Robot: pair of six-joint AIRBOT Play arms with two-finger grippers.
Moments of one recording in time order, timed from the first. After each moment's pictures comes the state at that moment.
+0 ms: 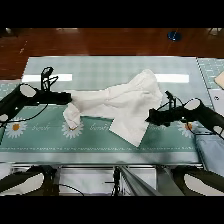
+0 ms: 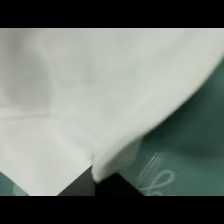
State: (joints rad) left arm -0.02 -1.28 0.82 0.99 -0.73 -1.19; right arm 0.03 -1.24 0.62 -0.79 0.93 1.39
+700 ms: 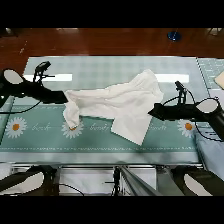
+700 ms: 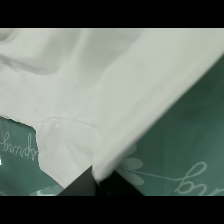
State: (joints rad) left arm 0.07 -1.28 1.02 1.18 -1.21 -1.22; right arm 0.04 -1.01 0.62 -0.81 0.93 1.43
